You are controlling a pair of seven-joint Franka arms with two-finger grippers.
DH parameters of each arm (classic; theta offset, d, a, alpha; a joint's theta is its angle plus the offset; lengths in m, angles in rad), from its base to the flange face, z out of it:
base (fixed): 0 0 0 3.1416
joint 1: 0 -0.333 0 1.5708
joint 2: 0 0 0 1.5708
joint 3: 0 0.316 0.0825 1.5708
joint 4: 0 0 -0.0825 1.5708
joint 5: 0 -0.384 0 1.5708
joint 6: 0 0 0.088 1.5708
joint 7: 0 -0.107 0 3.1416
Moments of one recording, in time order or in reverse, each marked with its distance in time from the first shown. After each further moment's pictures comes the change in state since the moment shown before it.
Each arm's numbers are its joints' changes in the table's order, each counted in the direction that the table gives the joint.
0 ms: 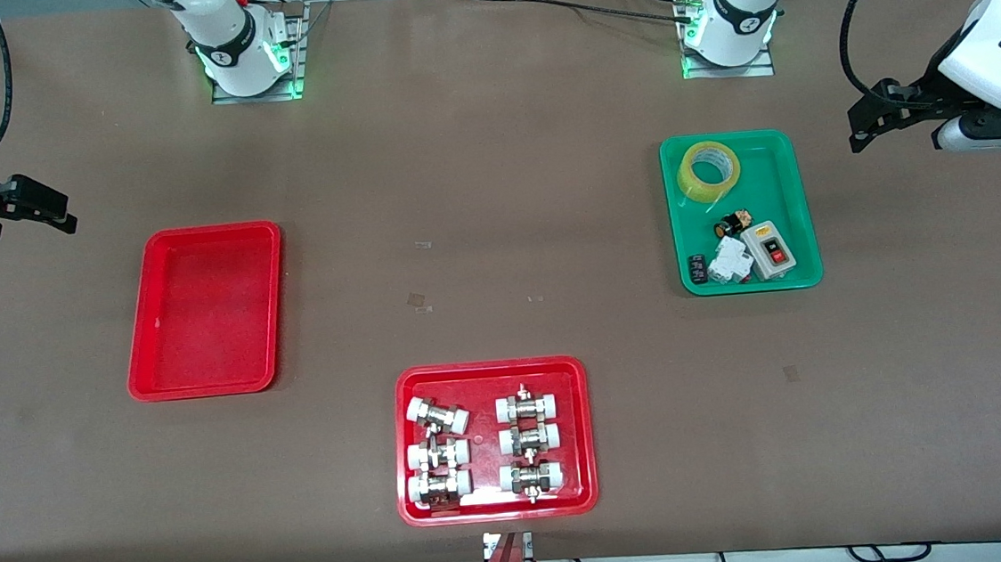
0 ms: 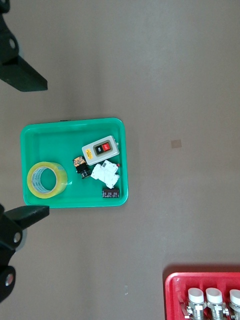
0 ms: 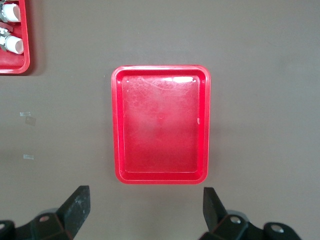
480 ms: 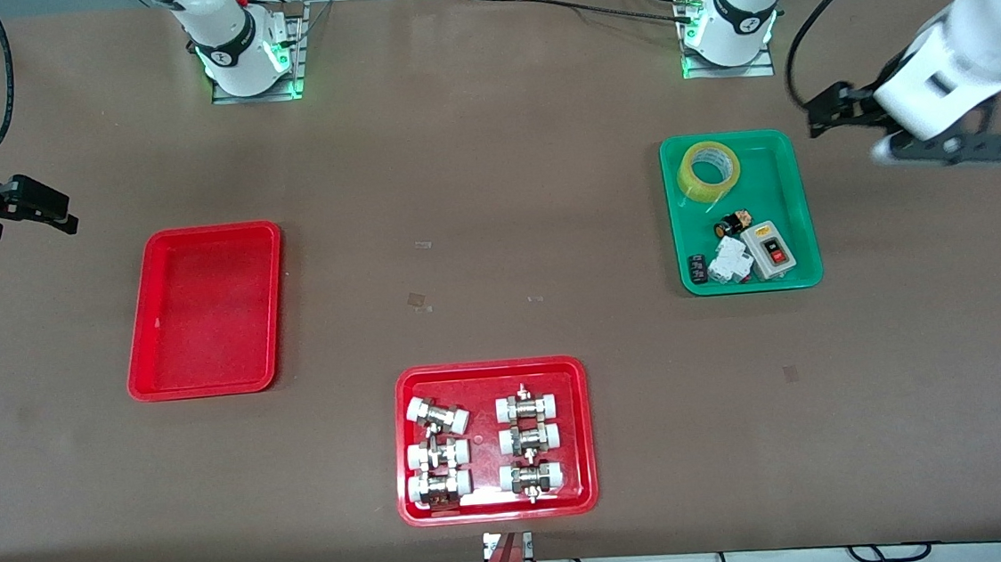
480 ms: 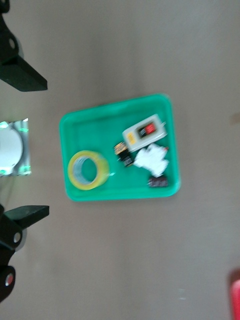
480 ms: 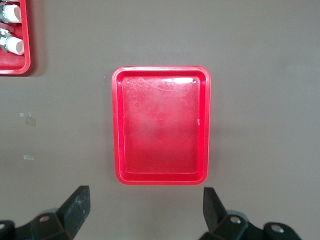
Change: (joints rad) left arm 0.017 0.056 -0.022 -0.093 0.055 0.133 -0.014; right arm -0.001 0.000 -0.001 0.000 0.000 -0.002 0.000
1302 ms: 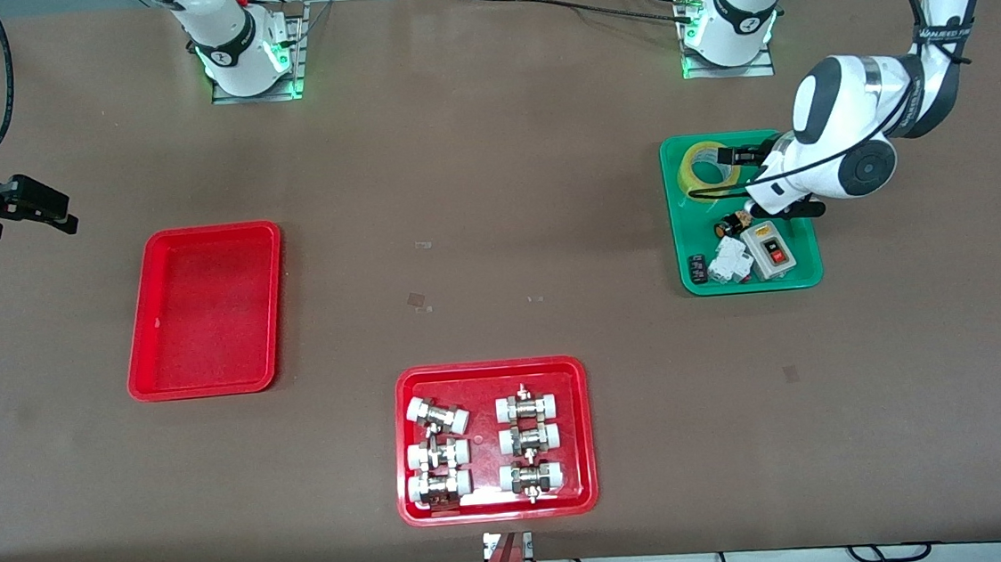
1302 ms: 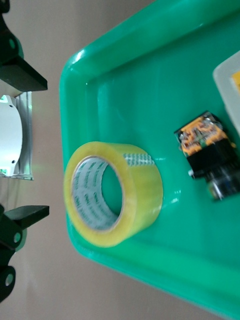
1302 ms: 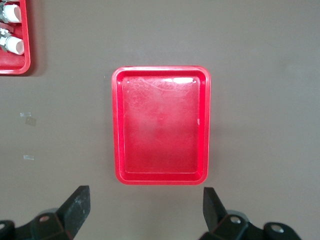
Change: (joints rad) left arm -0.041 0.126 0.001 -0.648 0.013 -0.456 -0.001; right arm 0.000 0.000 0.000 0.000 0.000 0.001 0.000
